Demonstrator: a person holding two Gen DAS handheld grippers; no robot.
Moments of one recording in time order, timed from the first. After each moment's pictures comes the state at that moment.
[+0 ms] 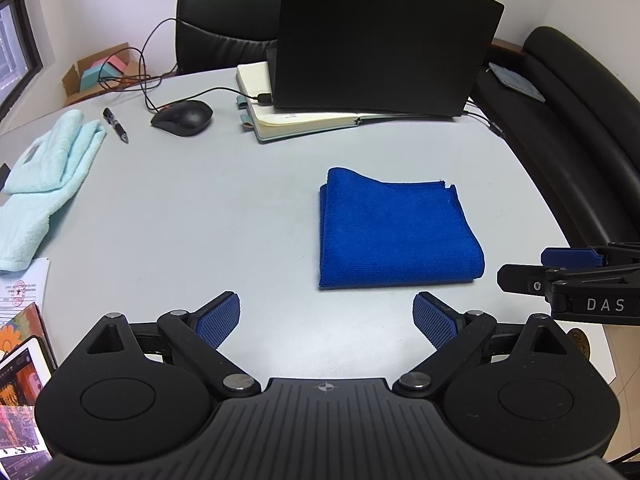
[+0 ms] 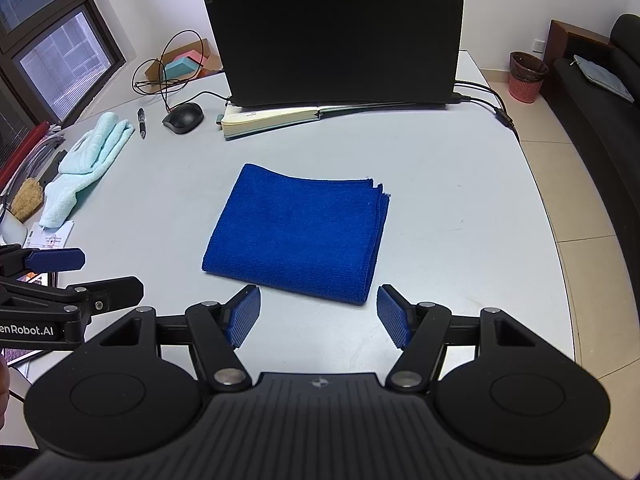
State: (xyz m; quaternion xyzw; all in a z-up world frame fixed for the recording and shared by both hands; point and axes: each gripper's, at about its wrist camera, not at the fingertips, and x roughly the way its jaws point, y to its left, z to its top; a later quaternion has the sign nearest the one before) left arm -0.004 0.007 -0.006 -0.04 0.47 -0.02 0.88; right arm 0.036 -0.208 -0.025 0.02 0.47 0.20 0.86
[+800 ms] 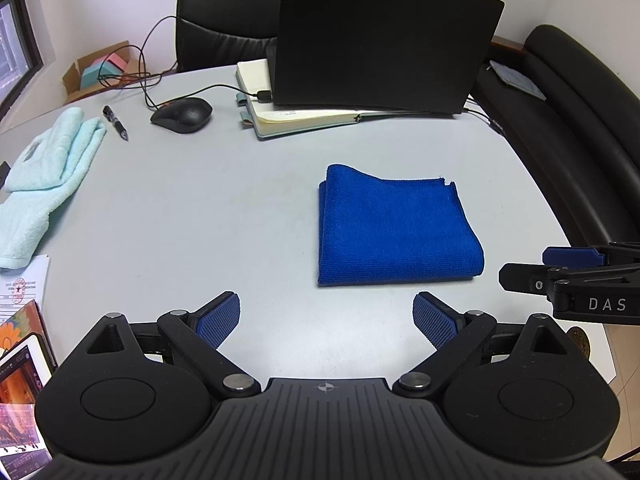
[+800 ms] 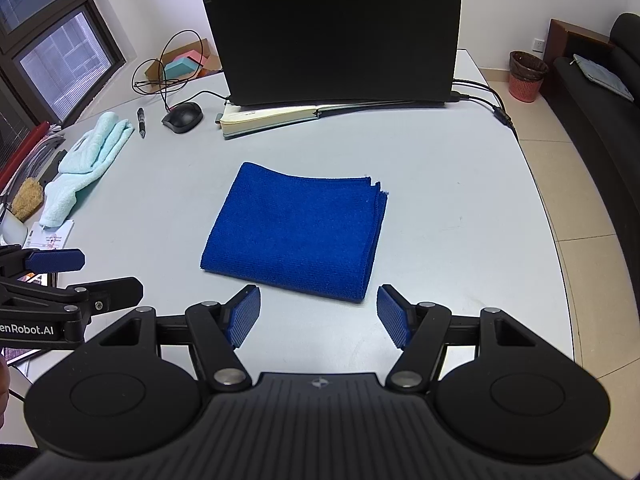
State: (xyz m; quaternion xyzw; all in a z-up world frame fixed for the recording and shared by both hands) left arm 0.001 0.005 -0.006 -0.04 0.47 -0.02 0.88; right arm 0.037 -0.212 -0.025 0.02 0.47 0.20 0.86
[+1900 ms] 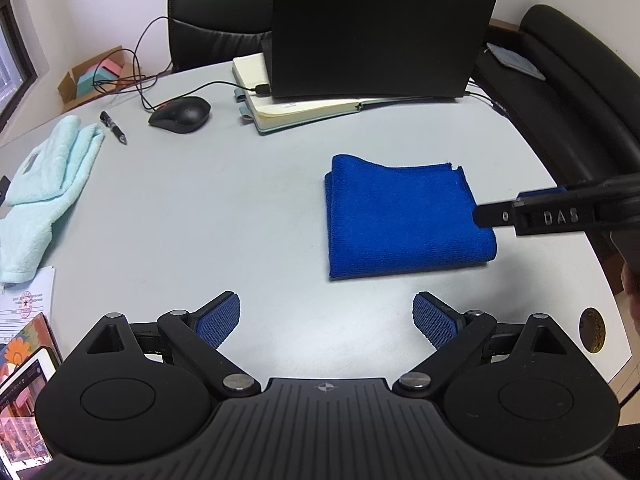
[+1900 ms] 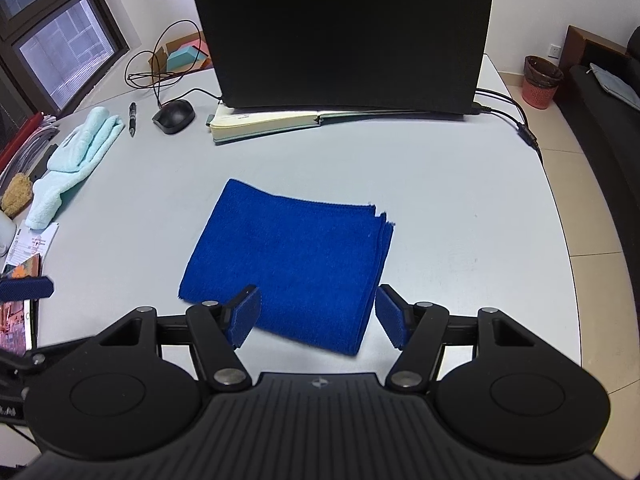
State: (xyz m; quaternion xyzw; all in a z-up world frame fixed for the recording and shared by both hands) left arm 0.003 0.005 -0.014 -0.01 0.49 -0.01 0.87; right arm 0.100 -0.196 -0.047 0.00 0.48 0.21 0.85
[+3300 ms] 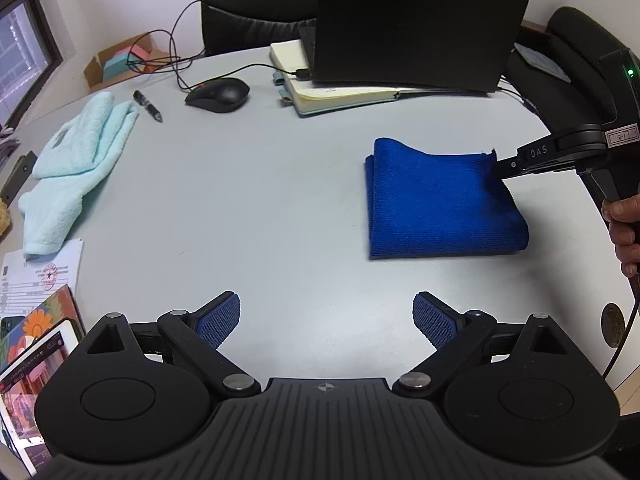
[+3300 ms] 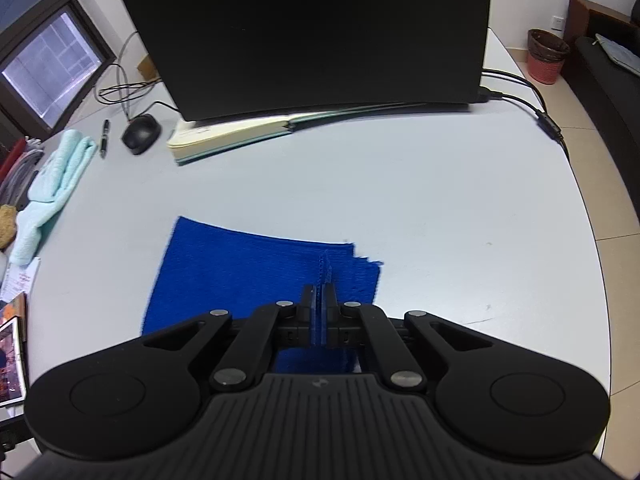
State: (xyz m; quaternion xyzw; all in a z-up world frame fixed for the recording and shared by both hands) left arm -0.010 0.022 -0.015 -0.01 0.49 0.01 0.87; right arm 0.154 -0.195 -0.076 0.04 0.50 0.22 0.84
